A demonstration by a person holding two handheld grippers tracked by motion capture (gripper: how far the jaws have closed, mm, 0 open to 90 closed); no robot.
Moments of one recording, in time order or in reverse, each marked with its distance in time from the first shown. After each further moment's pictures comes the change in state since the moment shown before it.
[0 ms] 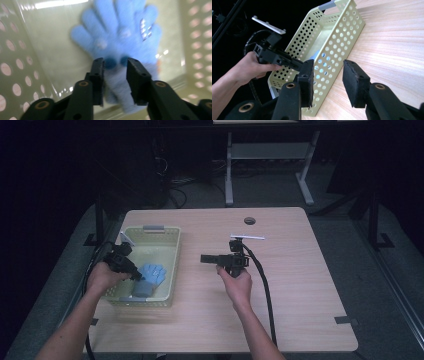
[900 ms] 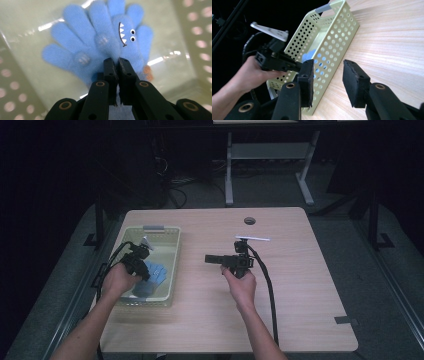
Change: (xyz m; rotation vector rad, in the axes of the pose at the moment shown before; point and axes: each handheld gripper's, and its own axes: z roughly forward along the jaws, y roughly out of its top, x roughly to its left) left arm -0.046 0.008 0.014 0.030 0.171 0.201; right arm -0.008 -0.002 -0.010 -0.021 -0.002 0.009
